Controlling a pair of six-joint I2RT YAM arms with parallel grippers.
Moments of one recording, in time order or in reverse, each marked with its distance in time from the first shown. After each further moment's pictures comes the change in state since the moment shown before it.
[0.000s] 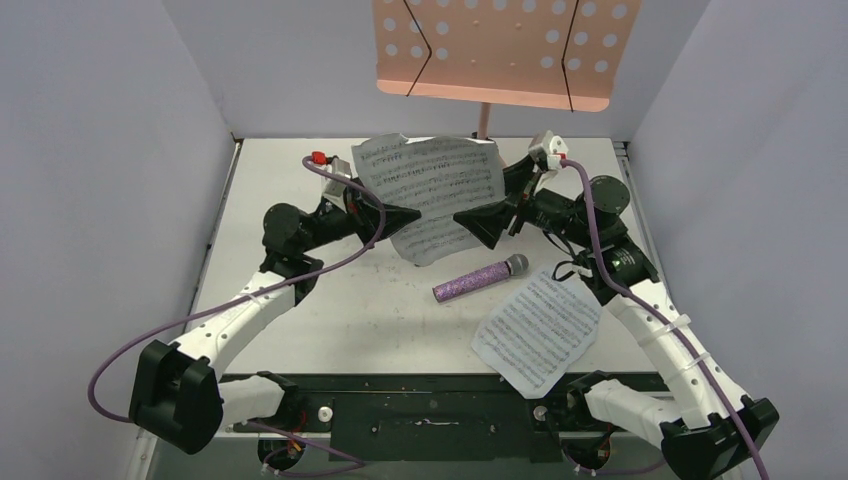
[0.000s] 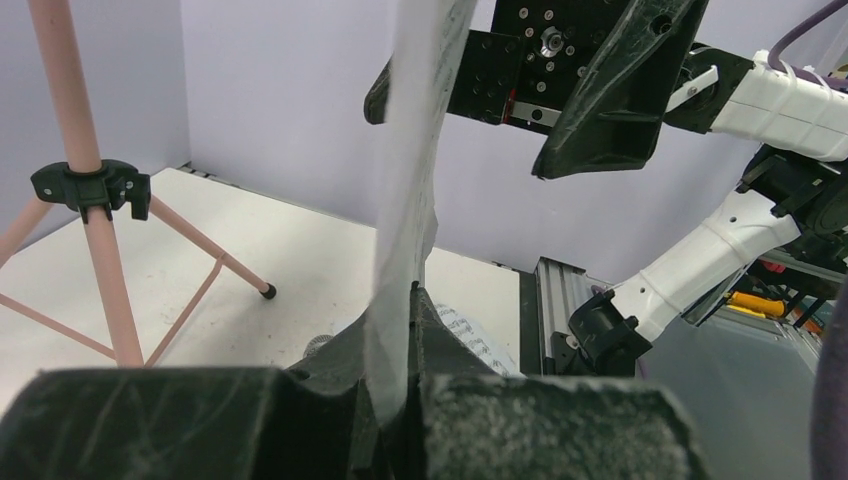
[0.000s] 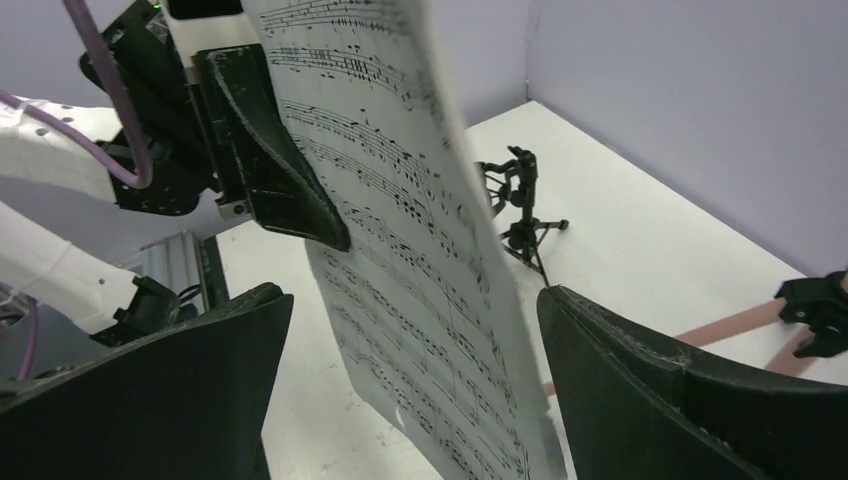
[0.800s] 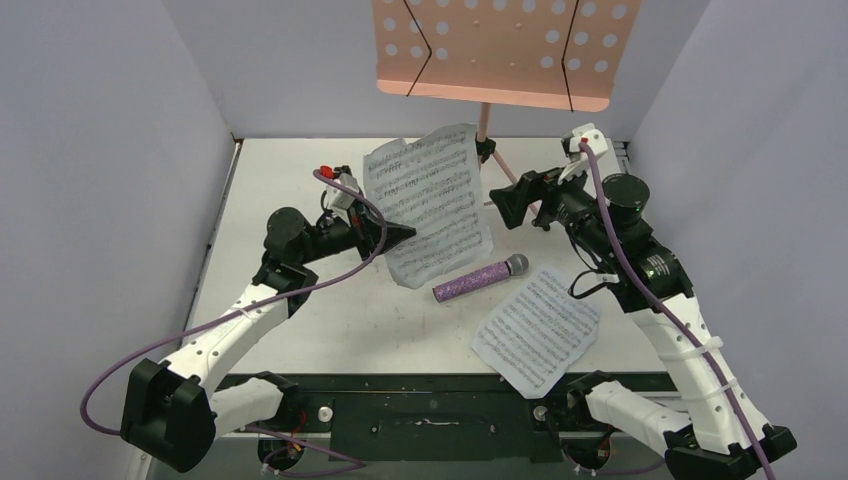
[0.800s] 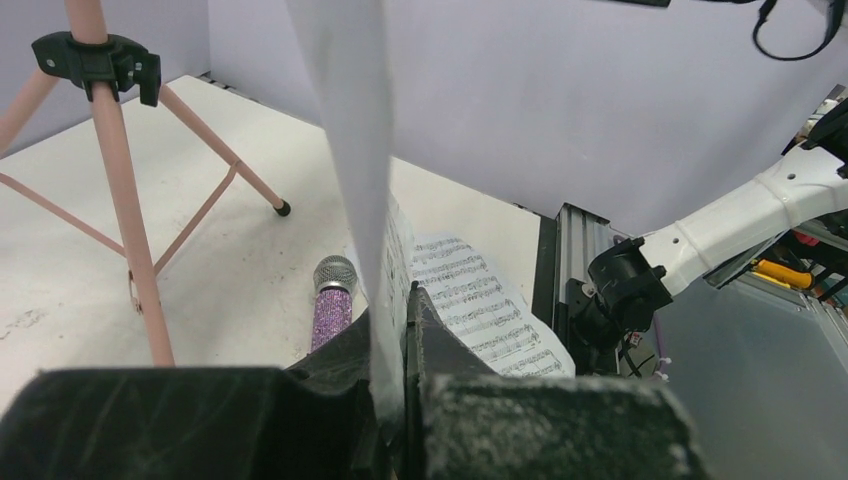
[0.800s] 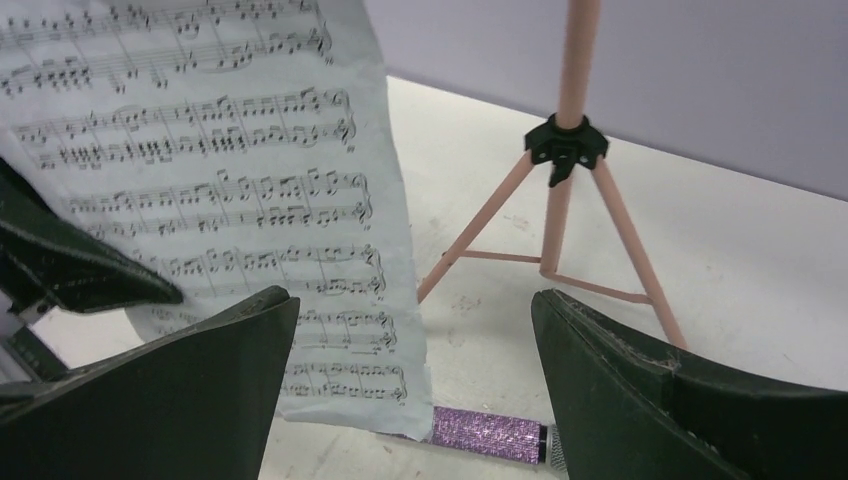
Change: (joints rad) left arm 0.000 -0.094 -0.062 -0.266 -0.019 0.141; right arm 0.000 -0.066 0.145 -0.438 0.489 -0.067
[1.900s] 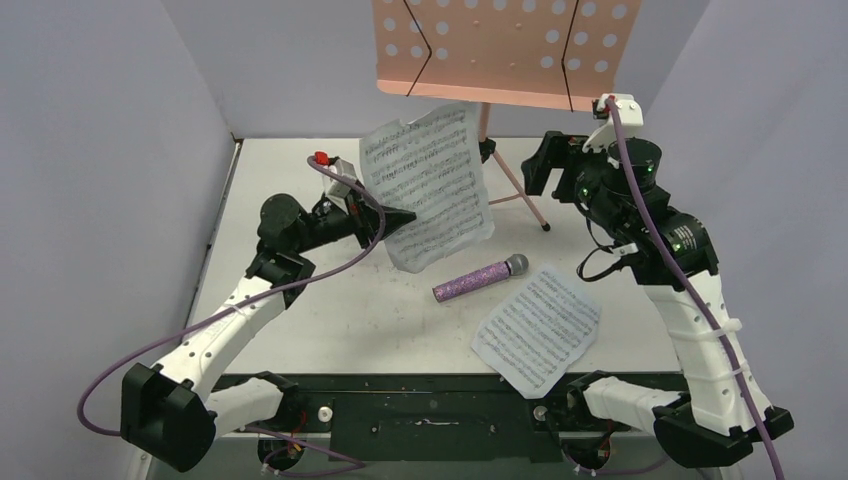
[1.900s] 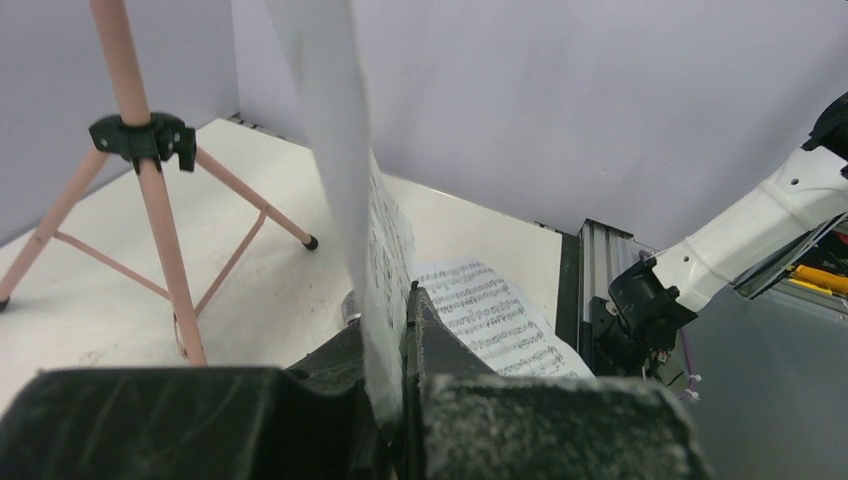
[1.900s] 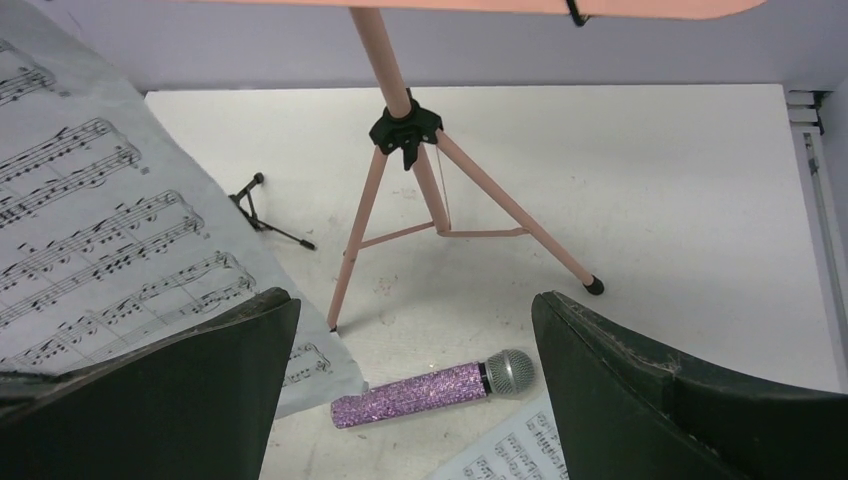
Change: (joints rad) left arm -0.001 0.001 0.103 -0.094 -0.021 0.071; right arm 0.000 0.139 0.367 -0.383 0.379 0.118
